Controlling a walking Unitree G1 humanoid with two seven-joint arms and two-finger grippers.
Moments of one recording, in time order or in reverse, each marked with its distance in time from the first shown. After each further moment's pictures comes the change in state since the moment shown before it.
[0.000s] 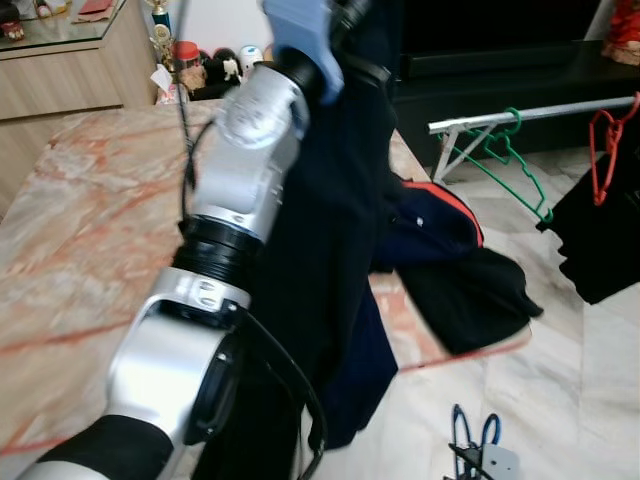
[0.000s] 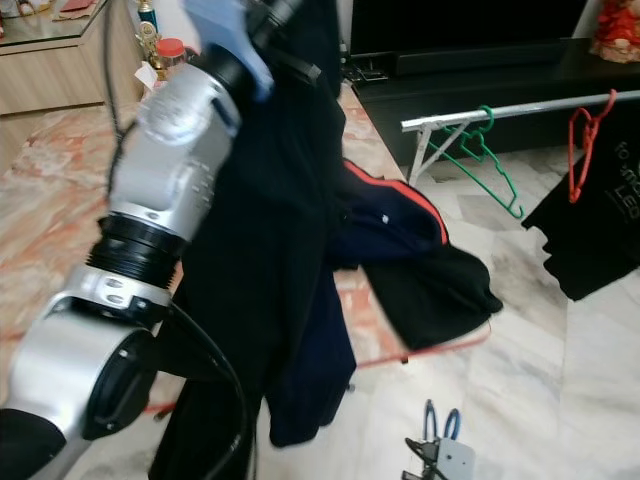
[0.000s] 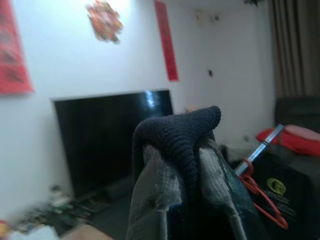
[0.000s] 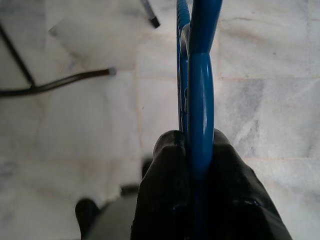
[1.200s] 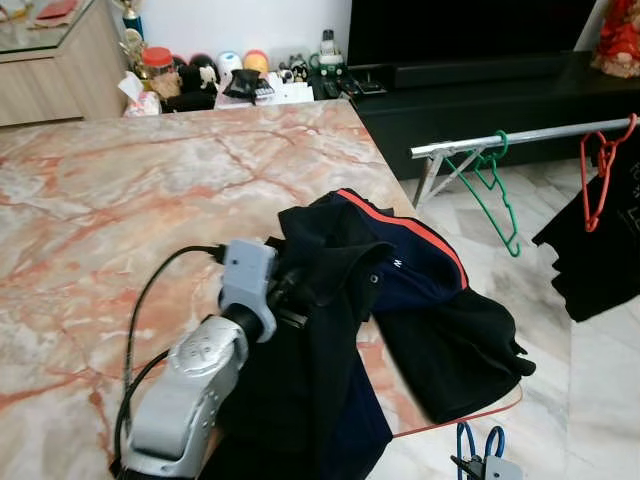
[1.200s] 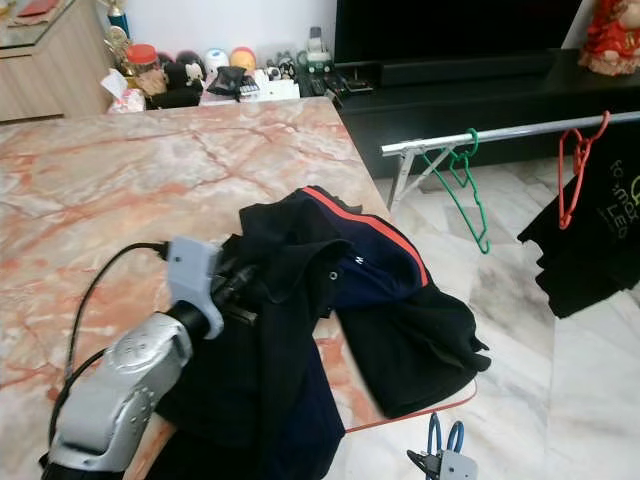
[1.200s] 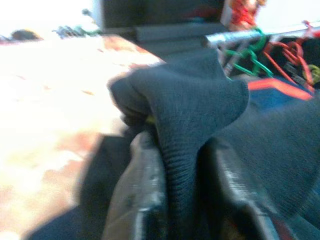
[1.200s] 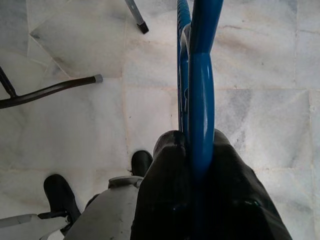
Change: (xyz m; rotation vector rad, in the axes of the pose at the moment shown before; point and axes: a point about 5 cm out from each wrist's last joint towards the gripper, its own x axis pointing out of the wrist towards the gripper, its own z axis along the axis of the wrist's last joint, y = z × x) left arm -0.198 -0.015 -0.082 -0.149 0.533 0.273; right arm -0.002 -0.006 -0.009 -0.031 0.024 -0.016
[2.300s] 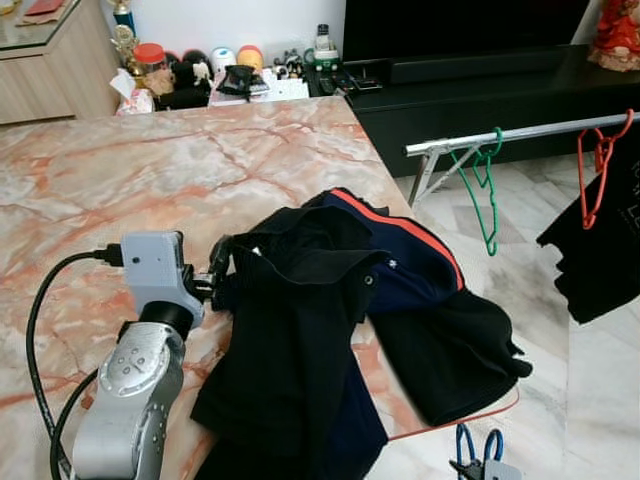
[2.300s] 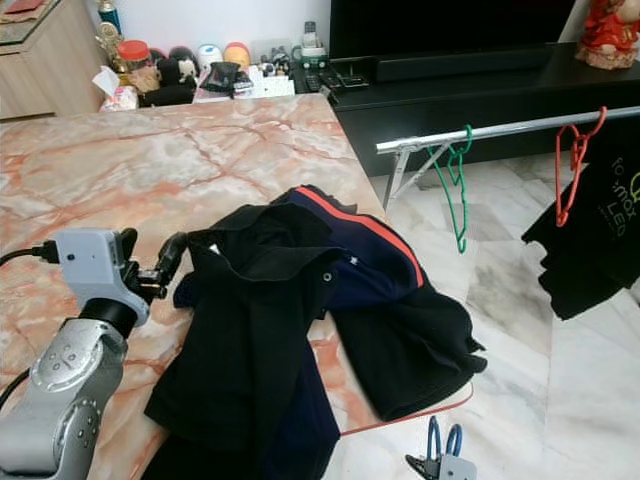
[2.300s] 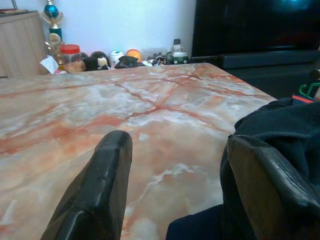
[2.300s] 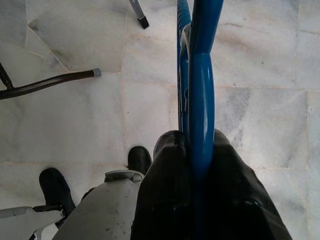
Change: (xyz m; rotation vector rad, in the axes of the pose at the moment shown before) left arm -0.028 0.047 0.014 0.052 -0.111 0.342; right arm -0.001 0.000 -0.006 -0.020 0.014 0.004
